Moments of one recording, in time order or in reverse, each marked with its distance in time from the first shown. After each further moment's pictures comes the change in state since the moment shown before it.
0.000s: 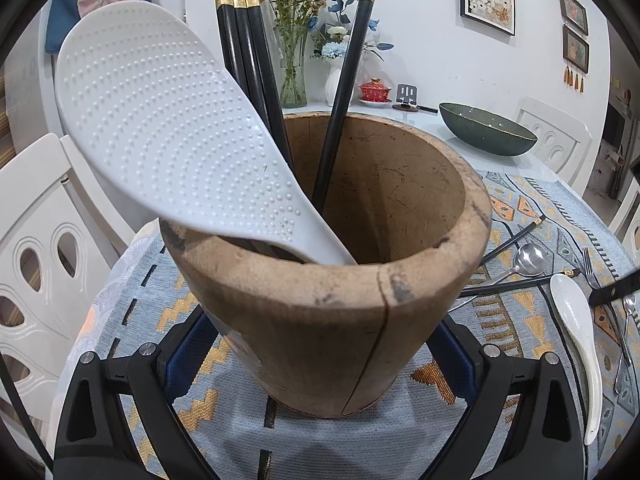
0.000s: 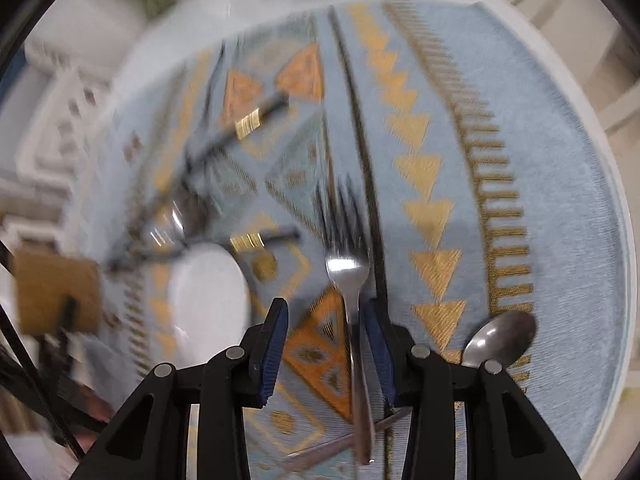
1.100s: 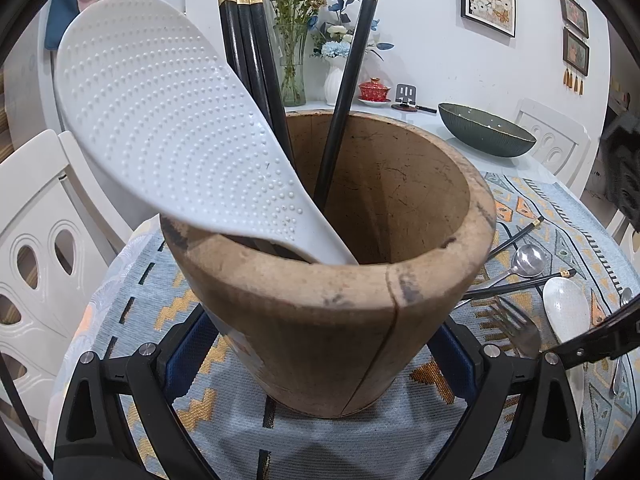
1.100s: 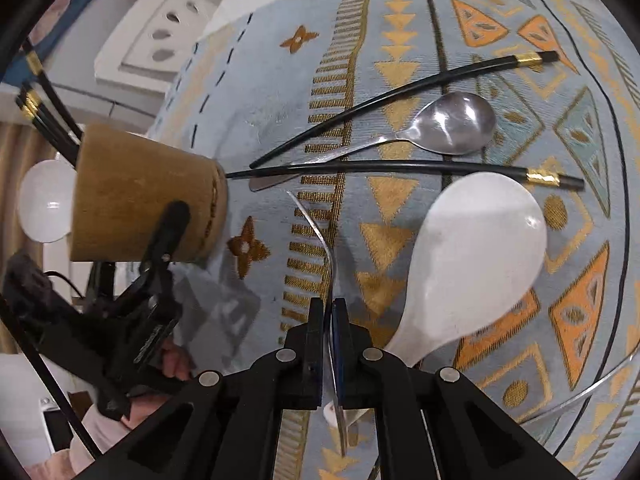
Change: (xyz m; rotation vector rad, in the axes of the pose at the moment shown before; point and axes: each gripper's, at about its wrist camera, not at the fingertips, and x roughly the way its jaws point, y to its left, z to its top) left arm 0.001 0.003 -0.001 -0.004 0.001 -0.005; right arm 0.021 0.114 -0.016 -0.127 0.189 0.306
